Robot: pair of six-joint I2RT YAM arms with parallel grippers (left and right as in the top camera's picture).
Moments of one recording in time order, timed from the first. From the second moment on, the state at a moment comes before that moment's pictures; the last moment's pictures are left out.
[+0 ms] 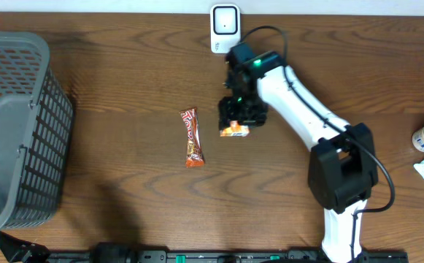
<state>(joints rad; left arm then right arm) -0.07 0.01 0.97 -1.05 -0.95 -0.23 0.48 2.10 1.77 -1.22 -0.31 0.36</state>
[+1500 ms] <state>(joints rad) -0.07 0.01 0.97 -1.06 -0.95 -0.23 0.41 2.12 2.31 -0.81 0.14 0.36</state>
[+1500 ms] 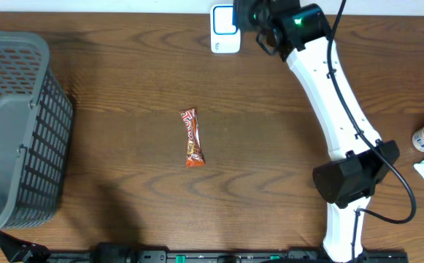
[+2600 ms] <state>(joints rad) -0.07 0.01 0.97 -1.05 -0.95 -0.23 0.44 2.68 2.28 0.00 0.26 0.22</state>
